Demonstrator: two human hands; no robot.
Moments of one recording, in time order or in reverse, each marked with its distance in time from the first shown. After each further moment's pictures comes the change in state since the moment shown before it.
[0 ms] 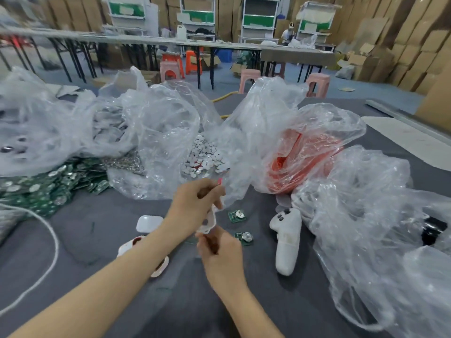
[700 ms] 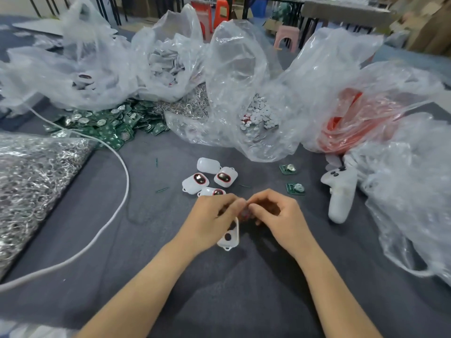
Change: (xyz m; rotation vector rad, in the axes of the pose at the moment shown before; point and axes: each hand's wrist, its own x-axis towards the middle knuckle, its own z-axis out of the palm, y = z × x) left_hand -0.129 -0.050 -0.047 0.154 -0.119 0.032; right_hand -0.070 -0.026 -0.002 0.004 -0.219 -0.047
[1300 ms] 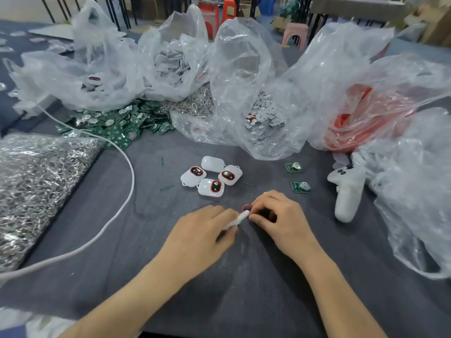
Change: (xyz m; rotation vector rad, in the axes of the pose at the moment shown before) left_hand -0.040 0.012 -0.012 0.564 0.019 0.184; right_hand 0.000 0.009 -0.003 -0.504 -0.052 -0.203
